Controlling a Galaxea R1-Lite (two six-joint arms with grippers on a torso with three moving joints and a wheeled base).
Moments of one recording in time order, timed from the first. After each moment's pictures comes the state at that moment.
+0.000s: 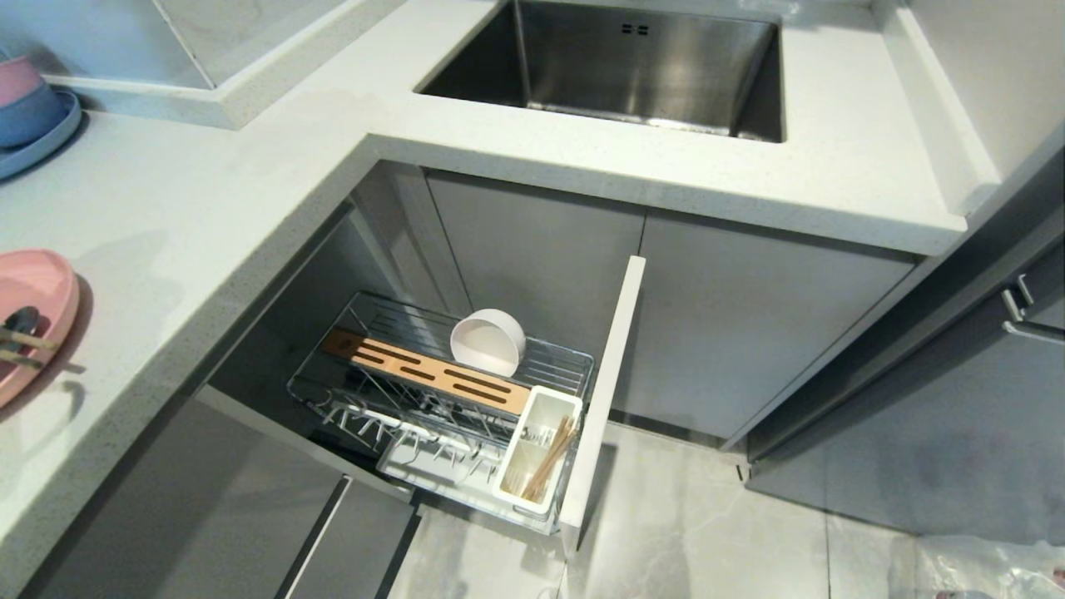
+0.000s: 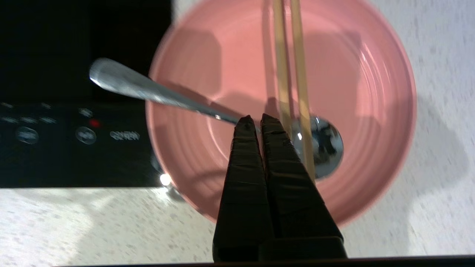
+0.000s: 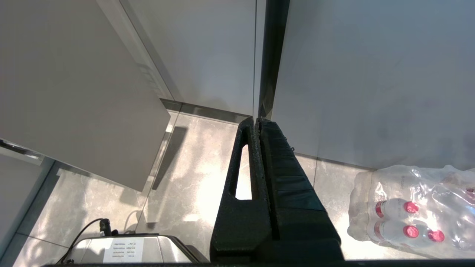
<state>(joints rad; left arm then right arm) 0.49 1.42 -1.68 0.91 0.30 -0.78 0.00 0.00 0.00 0.00 -0.02 0.04</state>
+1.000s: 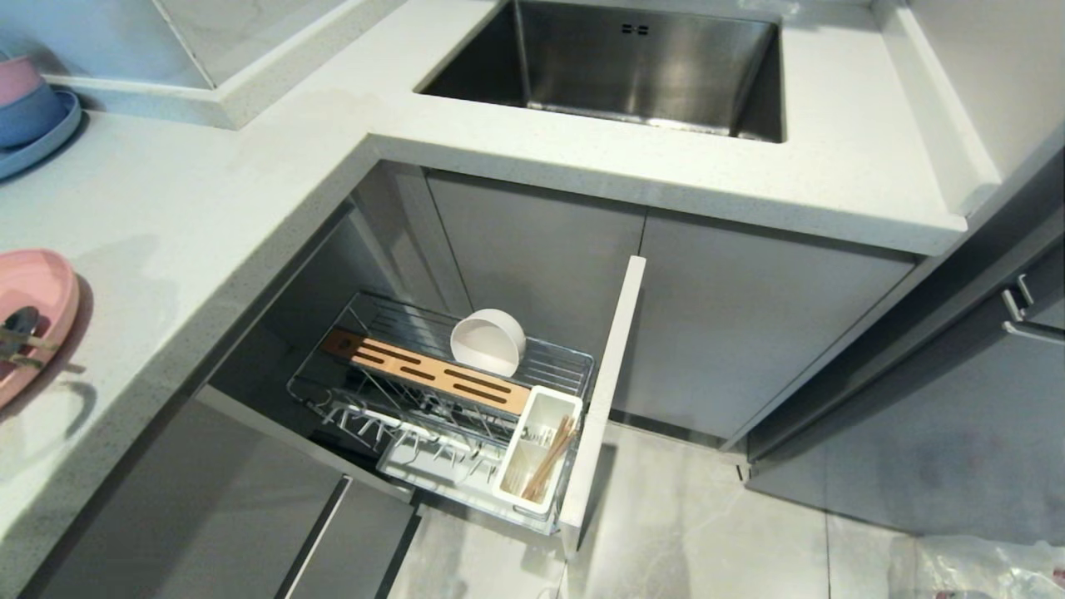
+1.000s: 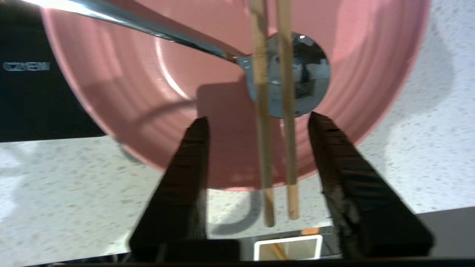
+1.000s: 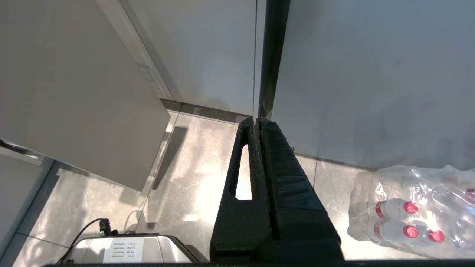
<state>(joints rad) 0.50 1.45 -1.68 0.98 0.02 -0.84 0.00 0.00 0.00 0.00 -0.02 0.04</state>
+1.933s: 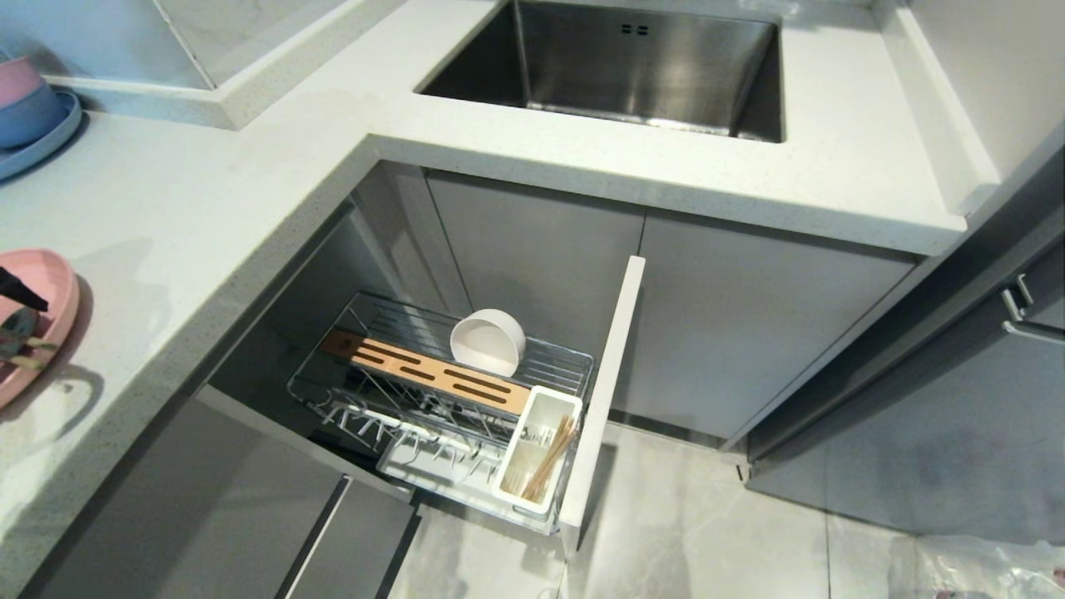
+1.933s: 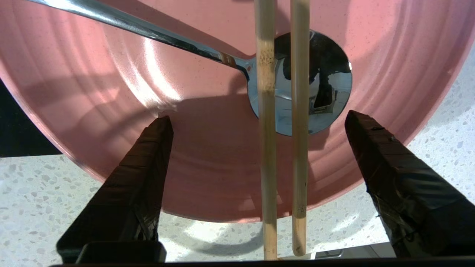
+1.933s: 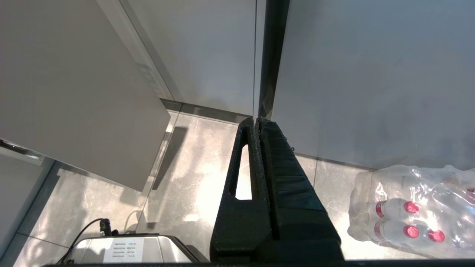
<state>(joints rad) 0.48 1.48 -1.58 0.88 0.00 -0.87 0.00 0.00 0.00 0.00 -0.02 0.05</state>
